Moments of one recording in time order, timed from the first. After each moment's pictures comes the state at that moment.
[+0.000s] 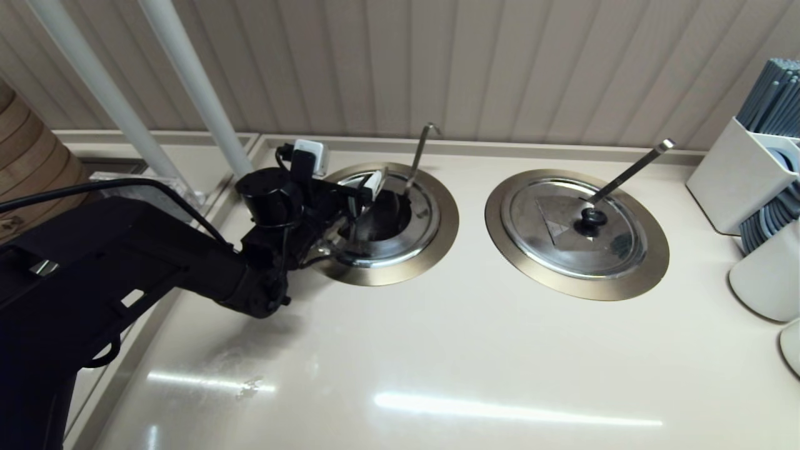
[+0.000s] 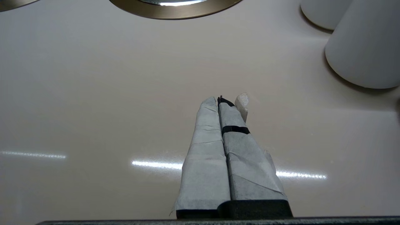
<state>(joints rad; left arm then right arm) -0.36 2.21 -1.28 -1.21 0.05 0.12 0.00 0.00 -0.01 0.02 0.00 0.00</state>
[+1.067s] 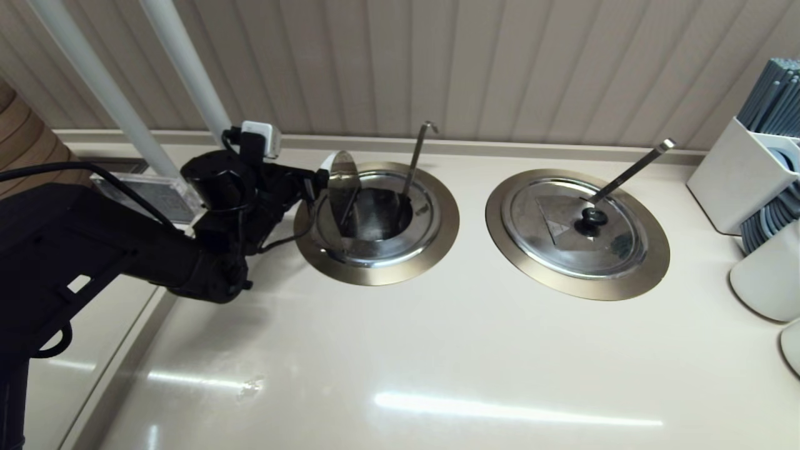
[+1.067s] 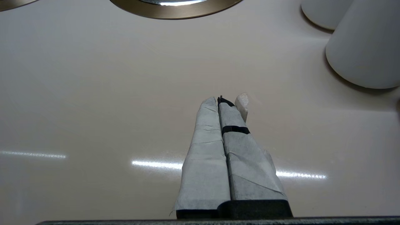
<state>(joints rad) -0.24 2.14 -1.25 -1.20 0.03 0.11 0.00 0.00 -0.01 0.02 0.00 0.00</state>
